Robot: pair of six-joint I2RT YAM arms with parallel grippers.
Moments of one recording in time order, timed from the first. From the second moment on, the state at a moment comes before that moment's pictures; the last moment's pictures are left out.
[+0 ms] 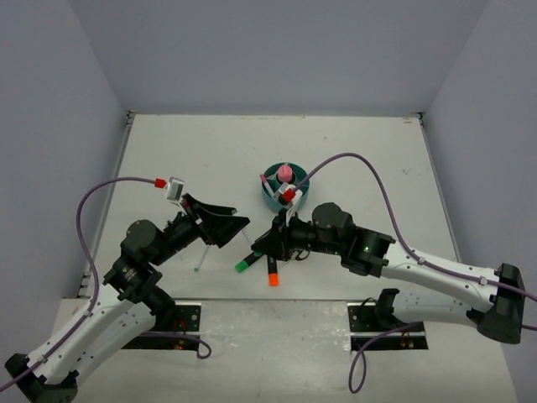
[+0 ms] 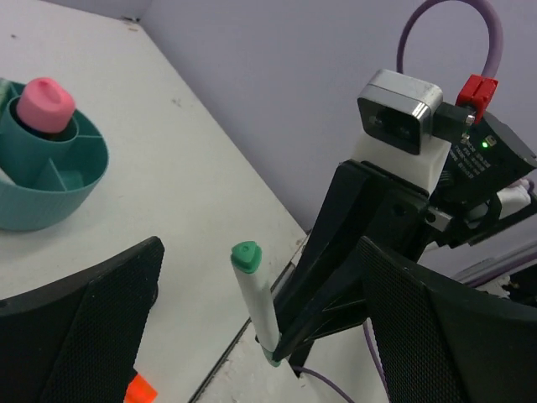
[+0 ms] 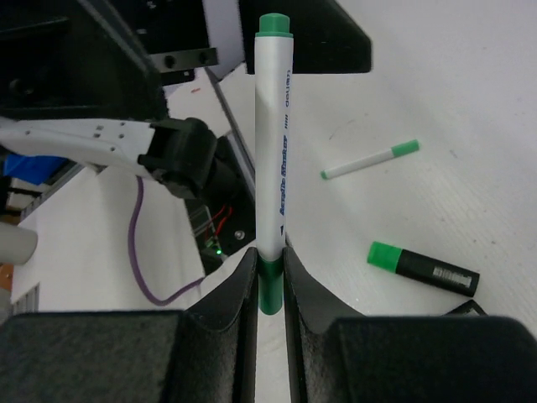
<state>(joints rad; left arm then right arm) -0.65 0.51 0.52 0.09 0.27 -0.80 1.11 1.05 0.85 -0.05 -0.20 0.47</state>
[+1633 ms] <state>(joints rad) -0.65 1.52 0.74 0.69 -0.26 -0.62 1.11 0.34 0.58 -0.41 0.27 0.59</state>
